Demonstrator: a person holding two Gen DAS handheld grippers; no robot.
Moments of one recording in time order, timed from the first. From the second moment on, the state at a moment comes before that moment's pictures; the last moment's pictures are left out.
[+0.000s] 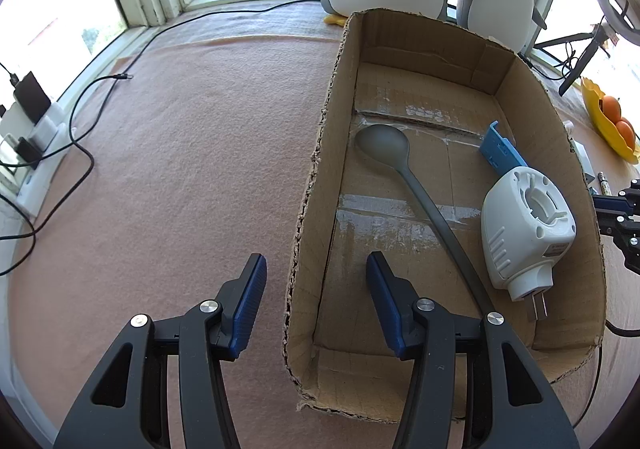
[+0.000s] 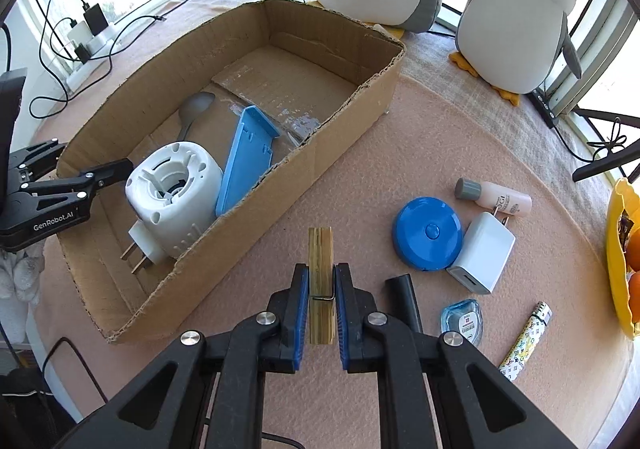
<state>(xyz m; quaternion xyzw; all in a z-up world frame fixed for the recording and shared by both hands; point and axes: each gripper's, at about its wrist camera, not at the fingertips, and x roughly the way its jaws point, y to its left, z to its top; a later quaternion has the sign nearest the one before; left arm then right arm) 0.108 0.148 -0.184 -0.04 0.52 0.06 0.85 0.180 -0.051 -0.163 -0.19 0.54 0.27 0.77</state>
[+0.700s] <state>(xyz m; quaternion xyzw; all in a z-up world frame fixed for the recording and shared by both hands) 0.109 0.147 -0.184 -0.04 0.52 0.06 0.85 0.149 0.007 -0.089 -0.17 0.49 0.27 0.81</state>
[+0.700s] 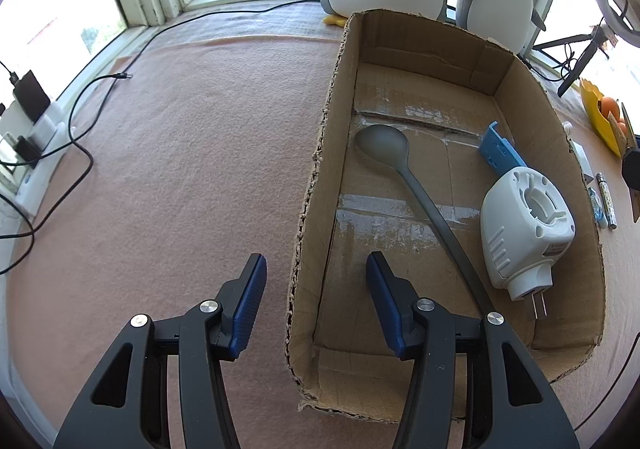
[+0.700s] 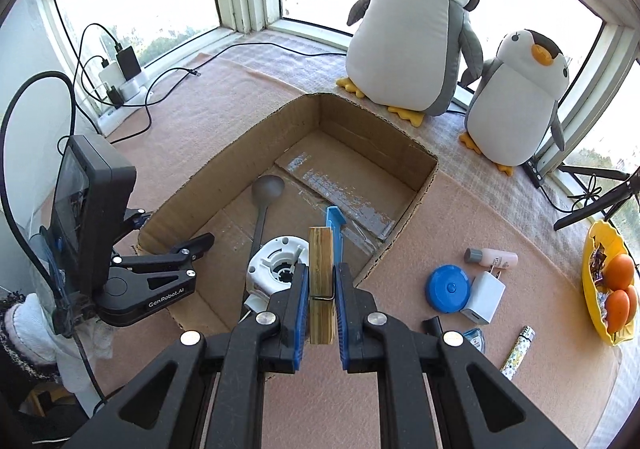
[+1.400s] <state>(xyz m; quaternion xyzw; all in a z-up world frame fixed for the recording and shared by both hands) 0.109 0.146 -0.184 -0.04 0.52 0.06 0.85 0.160 0.064 -0.085 -0.17 0.46 0.30 0.82</state>
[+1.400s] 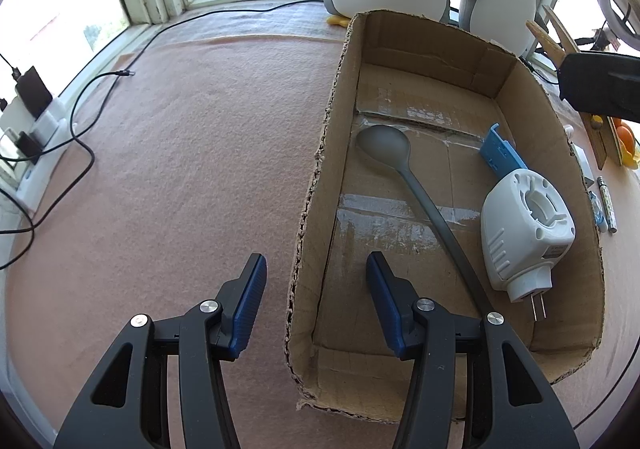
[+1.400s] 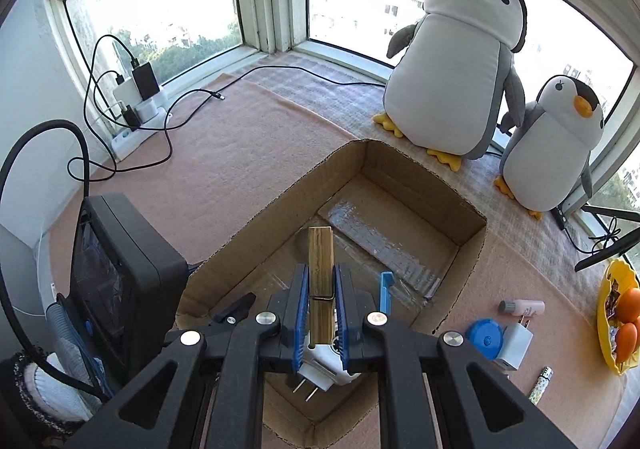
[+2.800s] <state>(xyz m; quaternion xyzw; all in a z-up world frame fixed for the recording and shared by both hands) 0.107 0.143 -0.182 -0.03 0.51 0.06 0.86 0.142 -0.009 -0.025 -0.12 0.44 0.23 0.86</state>
